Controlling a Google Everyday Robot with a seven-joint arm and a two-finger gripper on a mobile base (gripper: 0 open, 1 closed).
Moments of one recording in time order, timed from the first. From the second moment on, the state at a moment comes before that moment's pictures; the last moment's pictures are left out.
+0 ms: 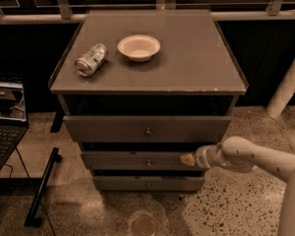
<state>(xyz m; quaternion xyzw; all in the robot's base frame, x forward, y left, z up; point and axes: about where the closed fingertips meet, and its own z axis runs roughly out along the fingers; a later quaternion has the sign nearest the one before) 0.622 -0.197 0.434 -0.20 0.91 0.22 0.29</state>
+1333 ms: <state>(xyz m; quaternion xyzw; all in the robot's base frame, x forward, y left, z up) 0.527 -0.228 0.434 -0.25 0.90 0.30 0.20</state>
